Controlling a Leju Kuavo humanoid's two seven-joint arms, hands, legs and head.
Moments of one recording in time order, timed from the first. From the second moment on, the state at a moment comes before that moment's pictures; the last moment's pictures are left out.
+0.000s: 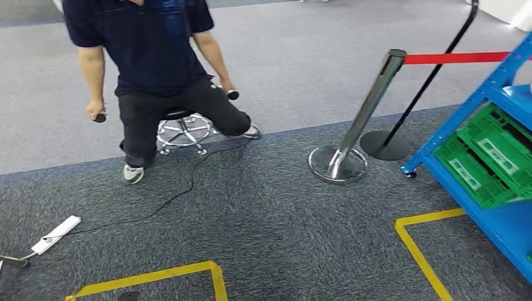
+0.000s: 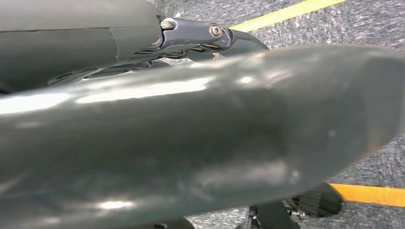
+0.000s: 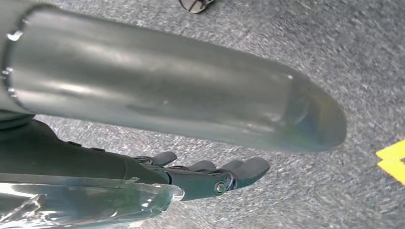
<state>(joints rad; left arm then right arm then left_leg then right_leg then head) -0.02 -0.12 0.33 -0.18 -0.08 0.52 0.05 -0.01 -0.10 -0.81 -0.23 0.54 -0.28 -0.08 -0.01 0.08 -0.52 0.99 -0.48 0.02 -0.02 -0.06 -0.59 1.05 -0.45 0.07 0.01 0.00</state>
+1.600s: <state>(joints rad) -0.04 -0.03 0.32 -0.18 -0.17 0.08 0.01 -0.04 -0.01 -0.81 -0.20 0.67 0.13 0.00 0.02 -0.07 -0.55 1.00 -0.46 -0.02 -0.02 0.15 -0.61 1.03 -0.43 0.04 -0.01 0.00</state>
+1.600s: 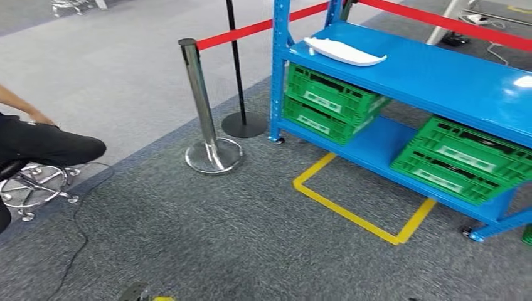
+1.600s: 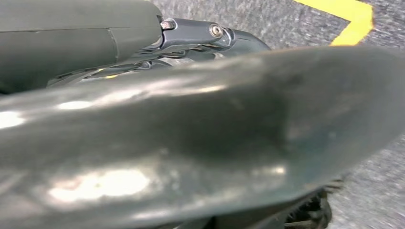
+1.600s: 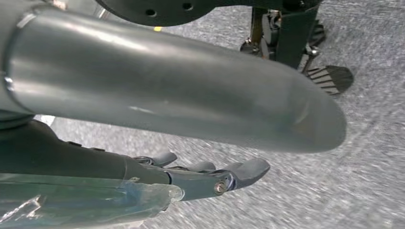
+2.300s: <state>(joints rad) -0.03 -0.07 0.32 -0.18 -0.17 0.25 0.00 -0.04 0.02 -0.84 -0.20 0.71 0.08 0.04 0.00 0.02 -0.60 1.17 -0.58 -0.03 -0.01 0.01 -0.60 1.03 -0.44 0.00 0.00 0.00</state>
